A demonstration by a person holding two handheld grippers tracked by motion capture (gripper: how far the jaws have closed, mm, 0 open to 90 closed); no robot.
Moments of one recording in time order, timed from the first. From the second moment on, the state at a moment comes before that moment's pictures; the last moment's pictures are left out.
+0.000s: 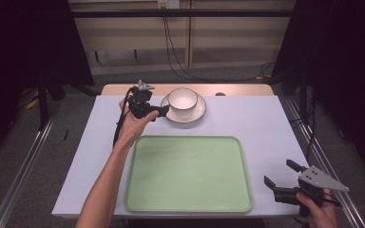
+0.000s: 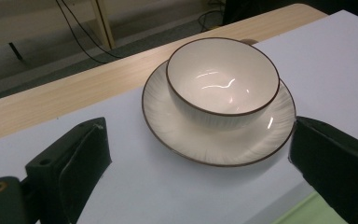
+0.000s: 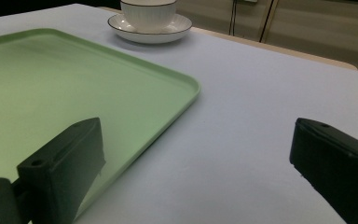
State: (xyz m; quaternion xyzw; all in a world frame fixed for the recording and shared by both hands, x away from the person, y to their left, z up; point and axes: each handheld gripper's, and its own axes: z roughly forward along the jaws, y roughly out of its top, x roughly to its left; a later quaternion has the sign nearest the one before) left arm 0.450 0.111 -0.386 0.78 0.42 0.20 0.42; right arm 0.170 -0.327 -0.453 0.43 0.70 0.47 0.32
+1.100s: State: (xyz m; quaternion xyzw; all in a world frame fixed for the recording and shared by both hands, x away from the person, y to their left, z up) left arm 0.523 0.069 -0.416 0.82 0.46 0.13 0.31; right arm 0.171 -0.327 -0.455 0.42 0.71 0.47 0.31
